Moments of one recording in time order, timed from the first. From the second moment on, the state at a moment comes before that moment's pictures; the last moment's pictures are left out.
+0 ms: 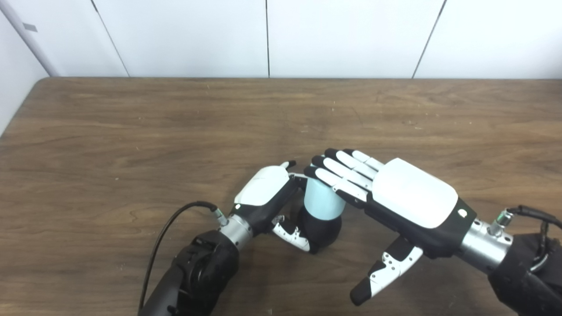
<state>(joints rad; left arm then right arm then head) -0.10 0.19 -0.45 -0.31 0.77 0.17 -0.35 -0.10 -0.44 0.25 -0.90 -0.70 0.12 0.82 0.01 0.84</state>
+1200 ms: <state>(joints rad) -0.10 0.20 -0.45 -0.31 0.77 0.17 -0.35 -0.09 -0.43 0.29 -0.91 -0.74 0.15 0.80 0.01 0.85</state>
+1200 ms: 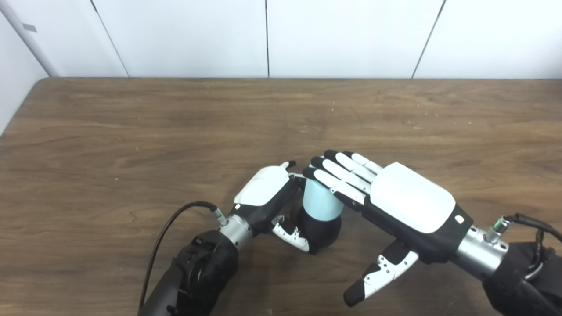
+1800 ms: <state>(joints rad) -0.10 0.20 -0.45 -0.31 0.77 0.17 -0.35 -0.11 -0.44 0.30 -0.90 -0.74 0.15 0.80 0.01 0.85</state>
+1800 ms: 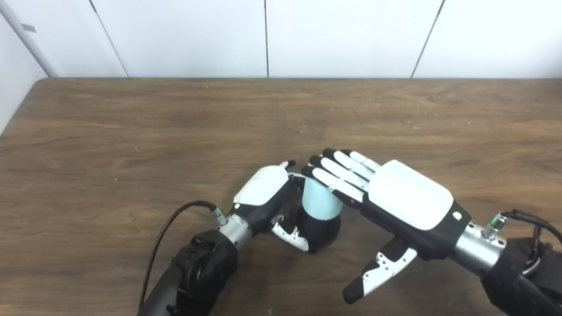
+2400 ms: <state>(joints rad) -0.11 0.20 -0.45 -0.31 0.77 0.18 -0.36 -0.11 -0.44 0.31 -0.88 -0.75 0.15 0.79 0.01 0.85</state>
